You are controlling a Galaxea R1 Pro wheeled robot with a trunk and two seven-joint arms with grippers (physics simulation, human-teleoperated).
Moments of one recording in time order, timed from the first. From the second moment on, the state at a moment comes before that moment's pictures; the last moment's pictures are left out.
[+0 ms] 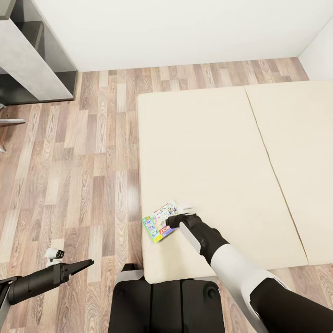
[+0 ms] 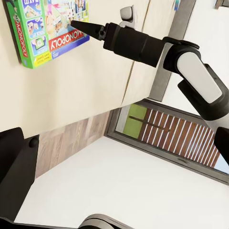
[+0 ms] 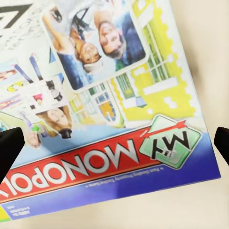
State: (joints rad) left arm -0.24 0.27 0.44 -1.26 0.10 0.92 -1.57; right arm -0.94 0.17 0.52 -0.57 -0.40 0.50 -0.21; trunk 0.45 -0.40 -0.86
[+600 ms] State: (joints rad) left arm -0.24 0.27 0.44 -1.26 0.10 0.92 -1.57; right arm -0.94 0.17 0.52 -0.57 -0.40 0.50 -0.15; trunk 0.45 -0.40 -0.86
